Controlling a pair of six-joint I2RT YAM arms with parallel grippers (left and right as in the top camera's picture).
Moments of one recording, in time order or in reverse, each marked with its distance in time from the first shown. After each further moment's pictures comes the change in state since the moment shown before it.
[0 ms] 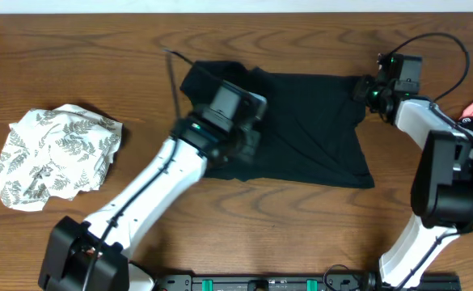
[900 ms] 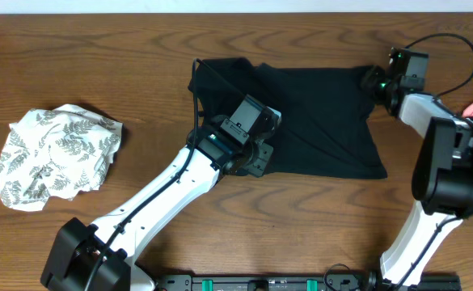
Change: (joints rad) left arm -0.082 0.000 0.000 -0.030 -0.060 -0.023; right arm -0.056 0.071 0.094 -0.029 -0.067 0.107
